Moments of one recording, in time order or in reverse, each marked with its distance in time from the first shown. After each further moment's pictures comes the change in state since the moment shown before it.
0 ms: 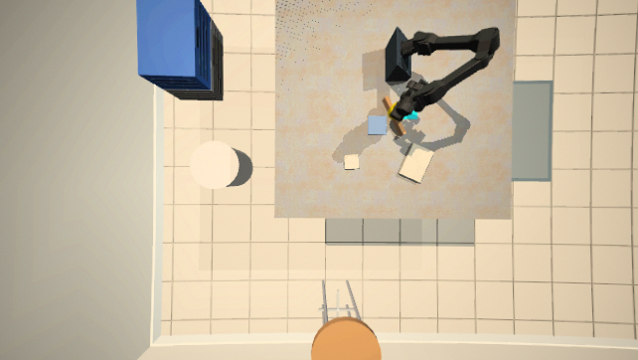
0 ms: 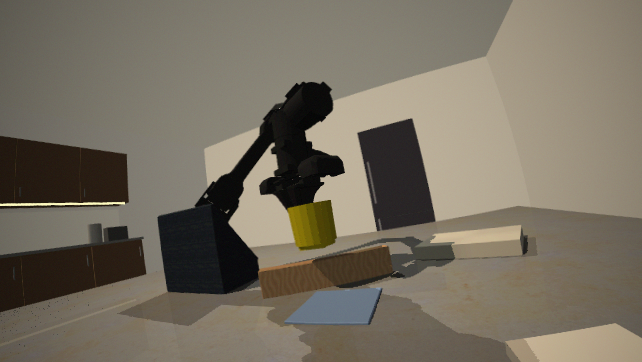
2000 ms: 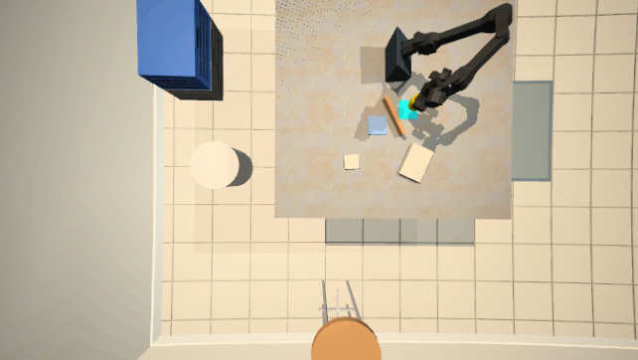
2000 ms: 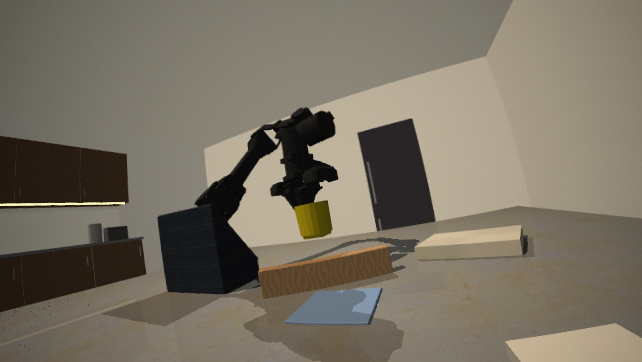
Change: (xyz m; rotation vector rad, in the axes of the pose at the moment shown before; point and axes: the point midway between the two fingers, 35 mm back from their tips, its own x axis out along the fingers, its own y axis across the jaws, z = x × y) arm -0.005 0.086 0.067 0.002 -0.003 0.003
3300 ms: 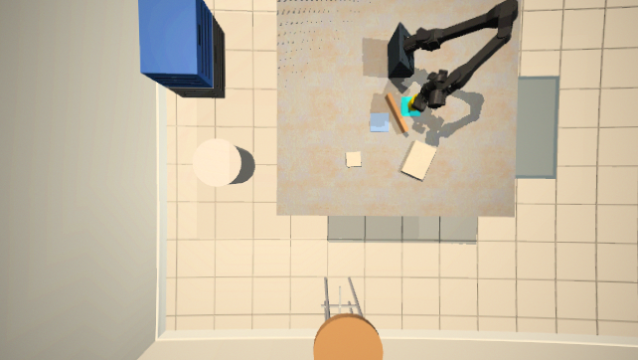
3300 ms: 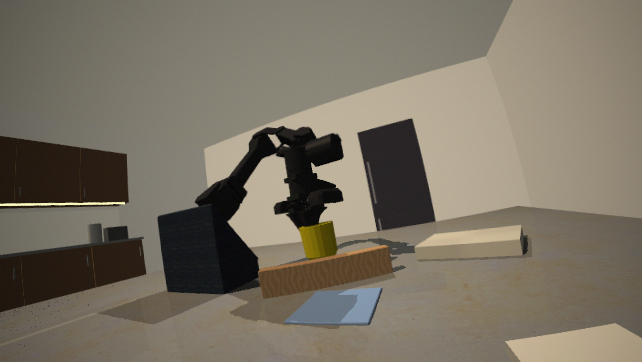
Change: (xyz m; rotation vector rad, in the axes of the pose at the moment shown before) arm 0.044 0.001 0.004 -0.009 -0.002 -0.010
